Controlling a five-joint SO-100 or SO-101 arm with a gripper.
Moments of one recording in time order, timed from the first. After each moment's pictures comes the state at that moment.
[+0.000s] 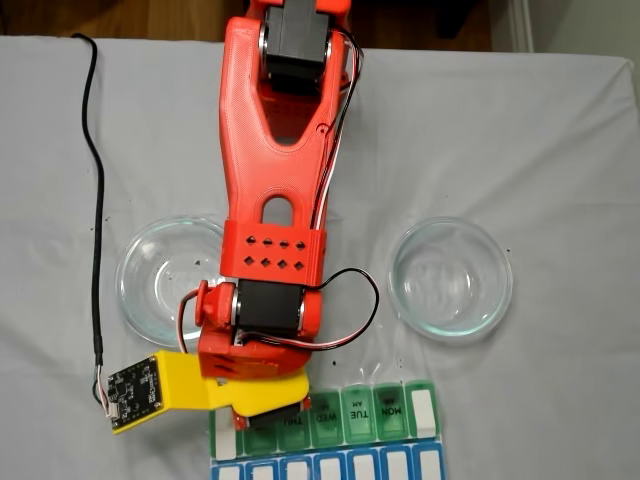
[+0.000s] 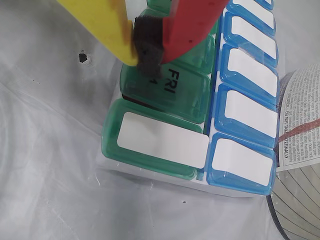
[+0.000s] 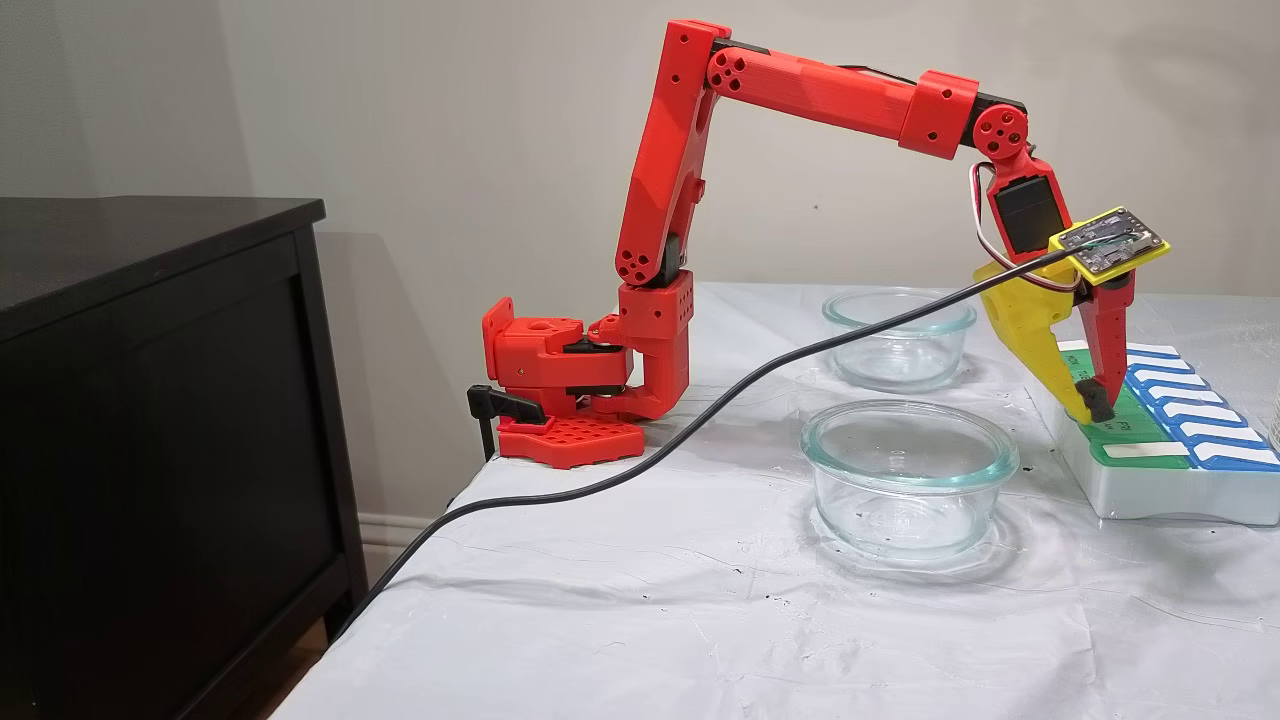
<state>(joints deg) 6.0 96.9 93.7 51.2 -25.0</state>
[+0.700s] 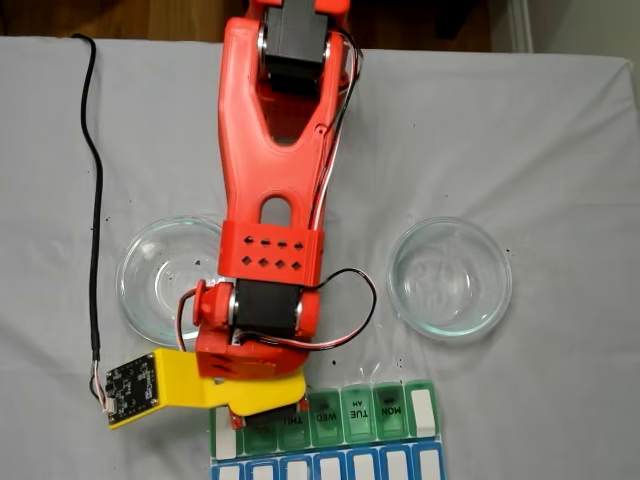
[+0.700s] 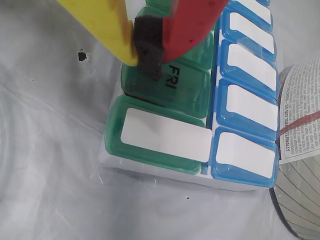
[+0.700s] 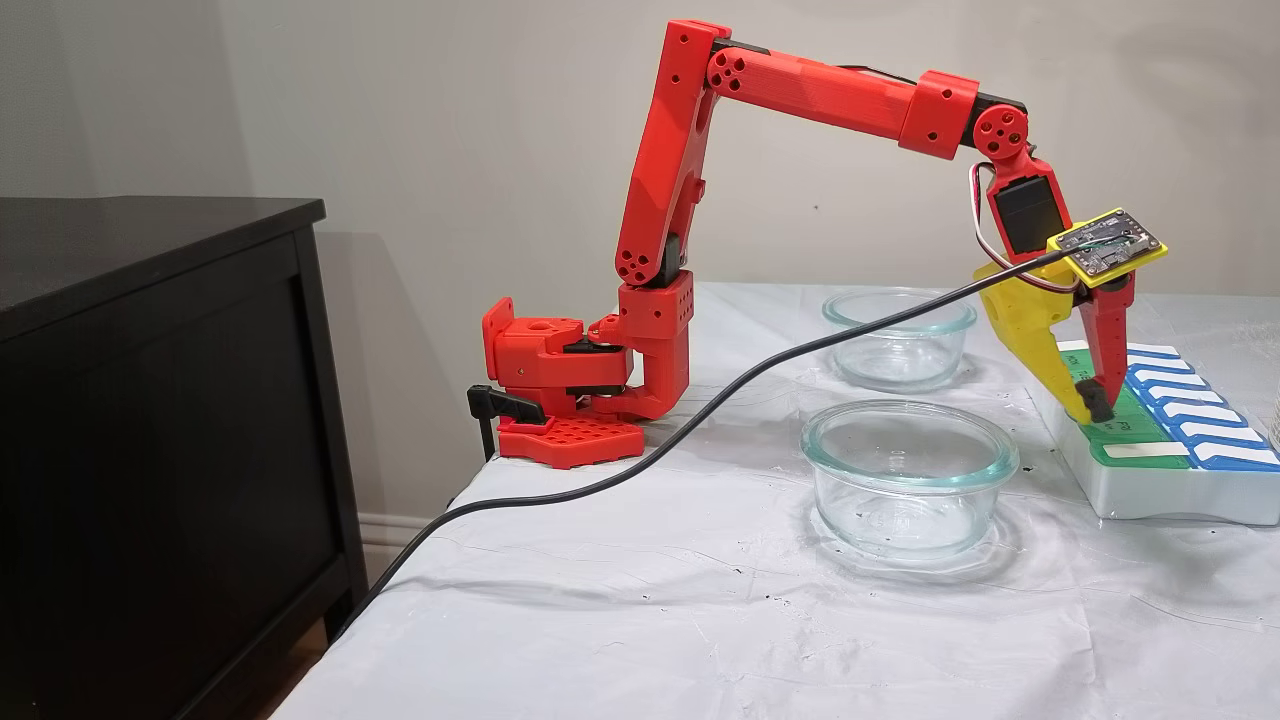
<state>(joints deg) 6.8 96.0 93.6 50.4 -22.5</state>
